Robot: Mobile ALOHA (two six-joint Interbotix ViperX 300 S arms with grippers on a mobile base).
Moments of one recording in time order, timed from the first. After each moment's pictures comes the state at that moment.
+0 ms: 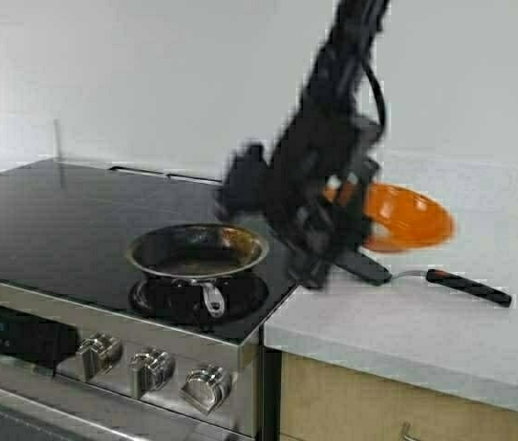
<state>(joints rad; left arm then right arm) 0.00 -1.06 1.25 0.01 -0.16 -0.15 1.03 0.58 0.55 -1.50 1.14 1.37</state>
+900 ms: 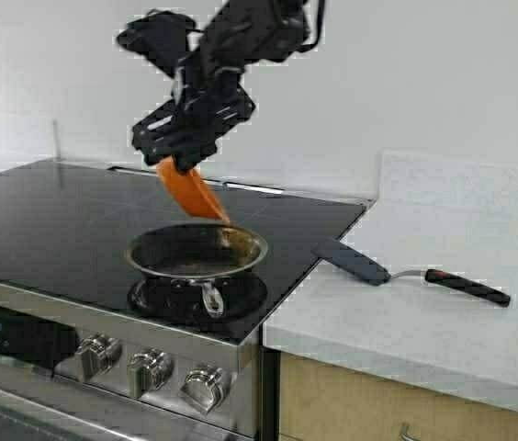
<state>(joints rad) 0.00 -1.05 1.25 0.01 -0.16 -0.15 0.87 0.53 0.12 -1.24 0.28 1.17</state>
